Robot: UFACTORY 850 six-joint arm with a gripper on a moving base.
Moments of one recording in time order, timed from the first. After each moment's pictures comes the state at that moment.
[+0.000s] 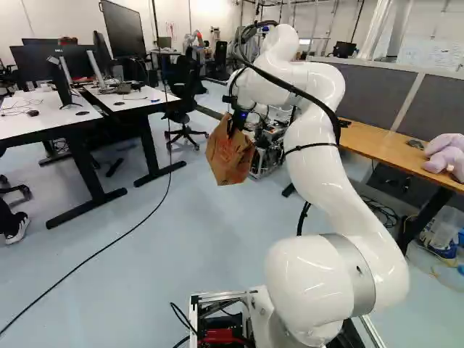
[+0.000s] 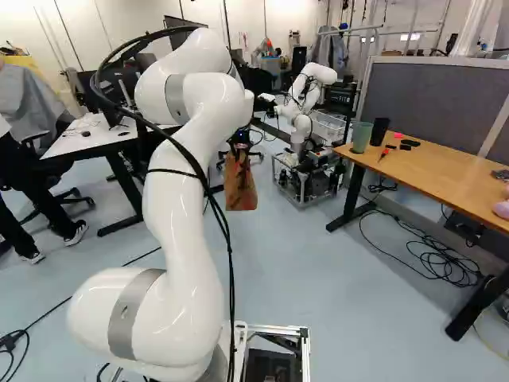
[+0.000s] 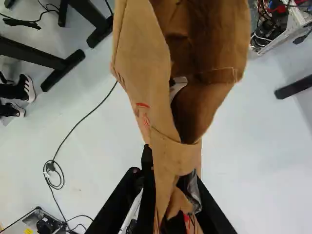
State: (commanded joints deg) arm -0.7 -48.8 -105.3 18.9 -44.9 -18.7
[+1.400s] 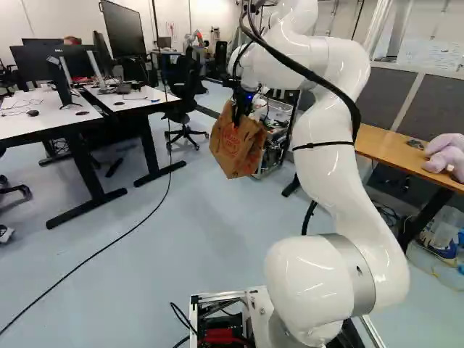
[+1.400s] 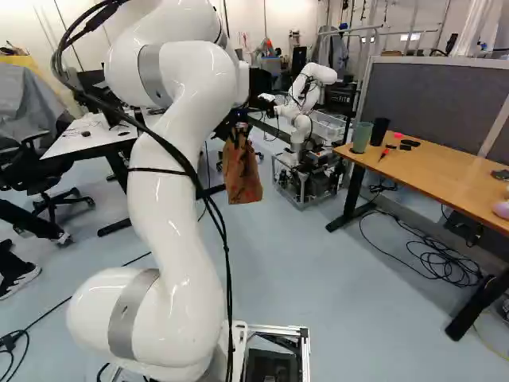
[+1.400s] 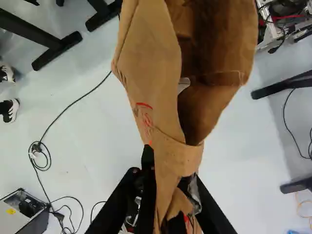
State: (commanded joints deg) arm -0.6 -39.0 -102.7 10.3 -52.3 -18.7
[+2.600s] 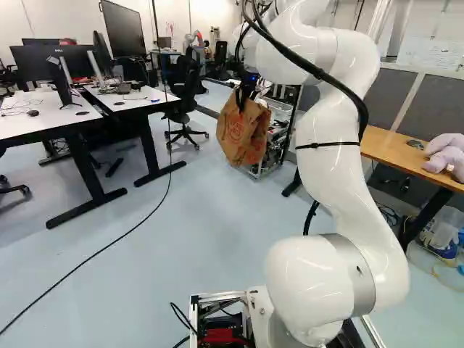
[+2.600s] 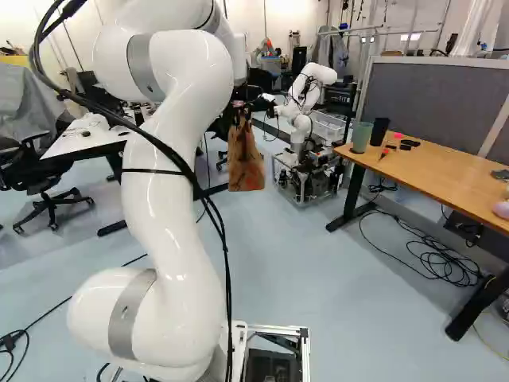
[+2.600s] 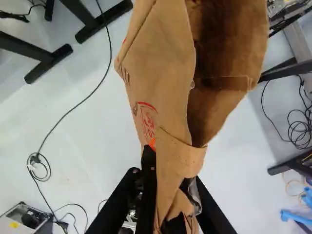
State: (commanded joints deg) arm -0.6 -36.3 -109.4 5.3 -59.1 -7.2
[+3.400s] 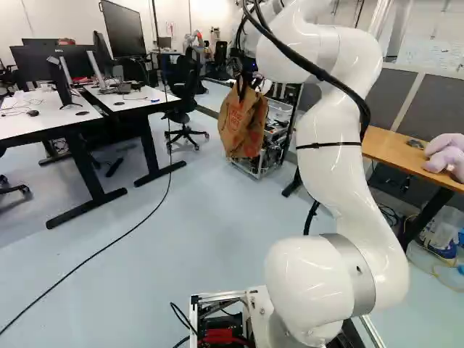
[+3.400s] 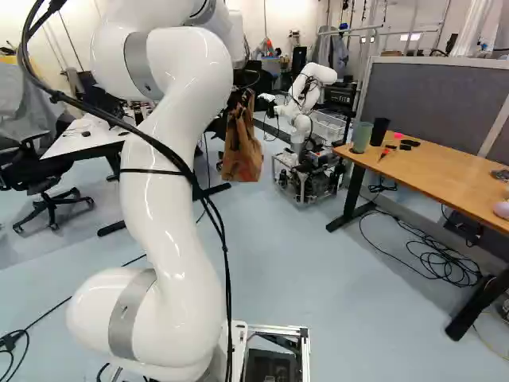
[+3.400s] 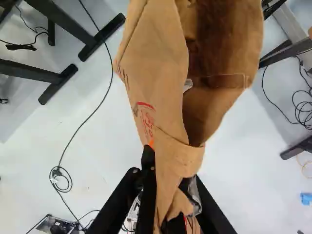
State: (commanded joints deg) arm -0.6 -35.9 -115.8 5.3 -65.5 -0.6
